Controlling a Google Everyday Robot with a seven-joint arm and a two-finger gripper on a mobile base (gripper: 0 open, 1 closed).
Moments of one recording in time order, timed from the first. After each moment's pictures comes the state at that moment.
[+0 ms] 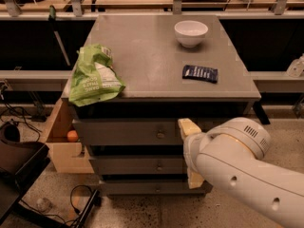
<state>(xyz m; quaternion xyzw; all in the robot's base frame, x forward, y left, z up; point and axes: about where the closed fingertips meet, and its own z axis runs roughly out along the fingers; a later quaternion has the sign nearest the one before) 0.463 -0.111 0.709 -0.73 0.62 -0.18 0.23</state>
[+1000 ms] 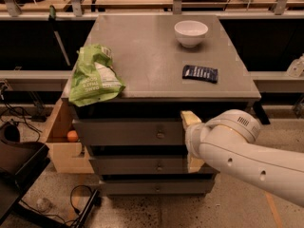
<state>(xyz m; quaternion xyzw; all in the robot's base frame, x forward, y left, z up) 0.525 -0.122 0.681 -0.72 0.62 -0.18 0.26</state>
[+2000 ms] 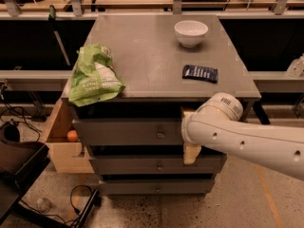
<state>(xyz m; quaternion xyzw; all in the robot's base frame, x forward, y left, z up) 0.565 -0.125 0.662 -0.69 0.67 -0.16 0.22</state>
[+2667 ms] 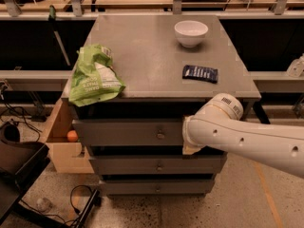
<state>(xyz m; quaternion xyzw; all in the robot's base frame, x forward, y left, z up) 0.559 -0.129 0.647 -0.68 0.69 -0.14 0.20</state>
